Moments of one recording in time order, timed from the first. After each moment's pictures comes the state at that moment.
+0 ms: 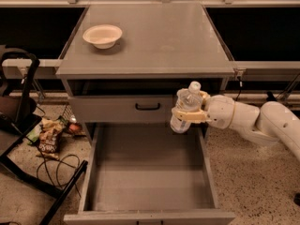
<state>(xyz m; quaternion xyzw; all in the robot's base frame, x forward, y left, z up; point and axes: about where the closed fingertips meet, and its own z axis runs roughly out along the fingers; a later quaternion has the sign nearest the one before) 0.581 -0.109 0.789 -0.42 0.56 0.38 0.61</state>
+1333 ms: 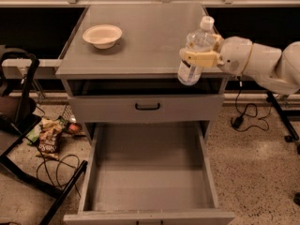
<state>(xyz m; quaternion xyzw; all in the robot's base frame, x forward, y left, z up) 0.647 -0.127 0.941 -0.40 0.57 0.34 0.63</state>
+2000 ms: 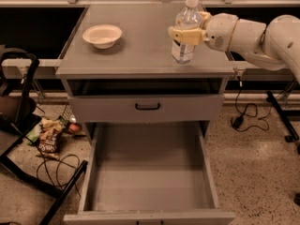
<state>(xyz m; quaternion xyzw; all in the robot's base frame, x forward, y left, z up) 0.707 -0.104 0.977 -0.41 0.58 0.28 0.65</state>
